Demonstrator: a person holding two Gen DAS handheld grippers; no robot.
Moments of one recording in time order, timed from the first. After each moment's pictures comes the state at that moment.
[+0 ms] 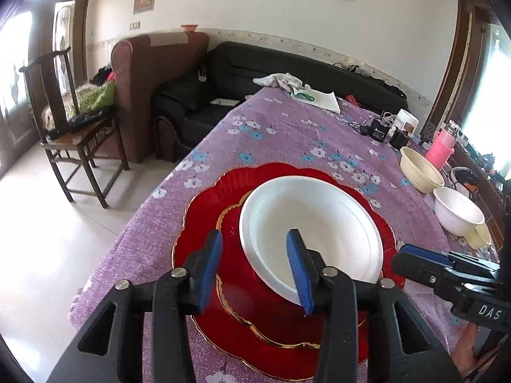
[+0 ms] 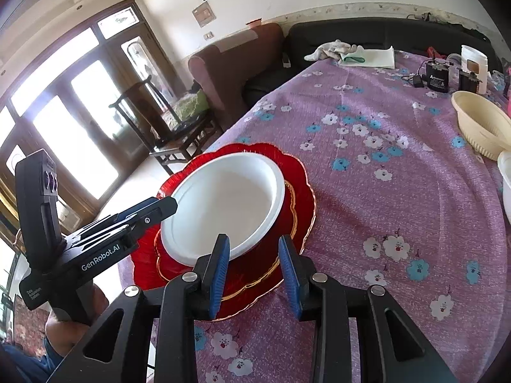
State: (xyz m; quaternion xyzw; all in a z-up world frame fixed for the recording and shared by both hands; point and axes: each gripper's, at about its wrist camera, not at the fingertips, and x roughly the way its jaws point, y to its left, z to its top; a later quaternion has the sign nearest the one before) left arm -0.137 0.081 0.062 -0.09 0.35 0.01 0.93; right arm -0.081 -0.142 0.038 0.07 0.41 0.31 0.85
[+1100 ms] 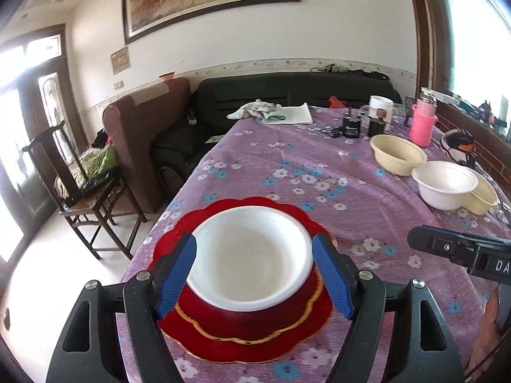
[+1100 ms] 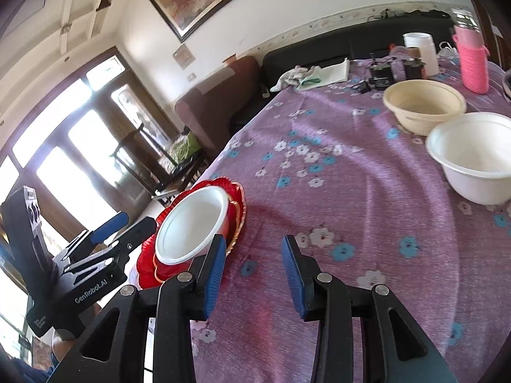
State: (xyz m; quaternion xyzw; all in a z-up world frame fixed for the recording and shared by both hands) left arm -0.162 -0.015 0.105 0.05 0.30 0.01 0.95; right arm -0.103 -0.245 0.052 0.17 0.36 0.28 0.87
